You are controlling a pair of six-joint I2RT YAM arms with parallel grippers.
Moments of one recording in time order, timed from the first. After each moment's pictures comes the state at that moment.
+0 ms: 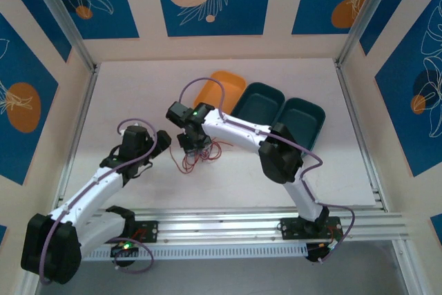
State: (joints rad) left arm -0.31 0.99 0.50 -0.29 -0.03 -0.87; right arm 0.97 2.19 1.93 -1.08 0.00 0.57
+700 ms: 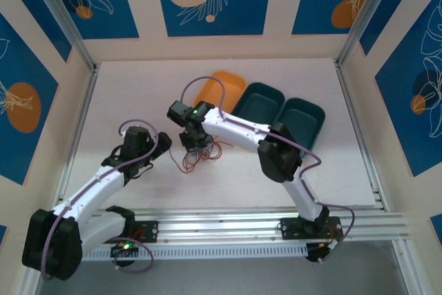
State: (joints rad) left arm -0.30 1.02 0.49 -0.28 -0.02 -0.87; right arm 0.97 2.20 1.94 -1.11 0.03 0.57
